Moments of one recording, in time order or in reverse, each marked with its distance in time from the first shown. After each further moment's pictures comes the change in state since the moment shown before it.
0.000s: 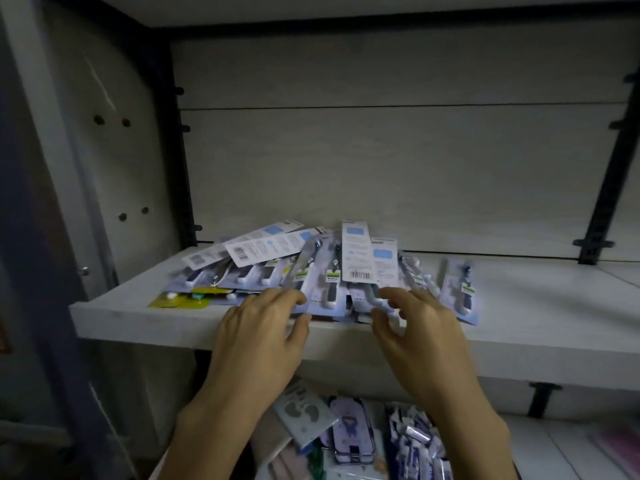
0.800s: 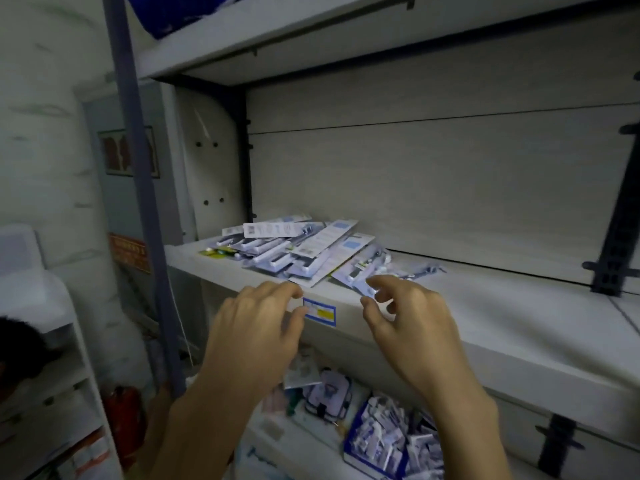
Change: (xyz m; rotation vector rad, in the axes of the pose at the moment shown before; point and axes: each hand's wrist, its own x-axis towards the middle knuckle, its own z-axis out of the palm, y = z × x) left_hand -0.088 0.239 0.017 0.337 0.144 -0.258; right_hand -0.014 0.149 -0.151 0.250 -0.242 -0.324
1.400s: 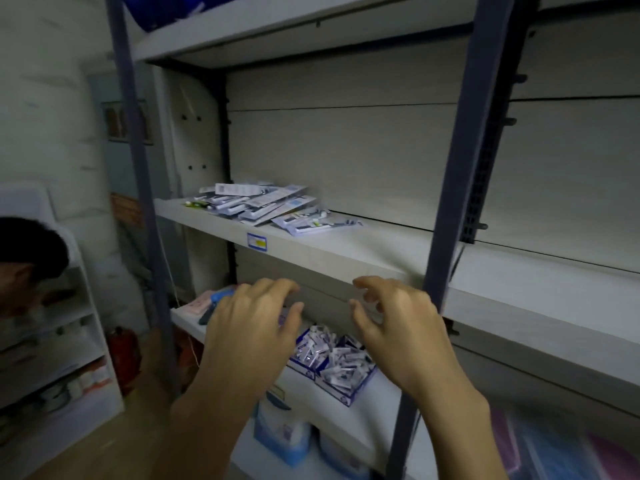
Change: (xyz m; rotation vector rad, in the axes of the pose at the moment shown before) left_hand -0.158 0.191 -0.039 -0.029 0.058 -0.049; right_hand -0.171 0.064 -0.171 -0.034 -0.107 -0.080
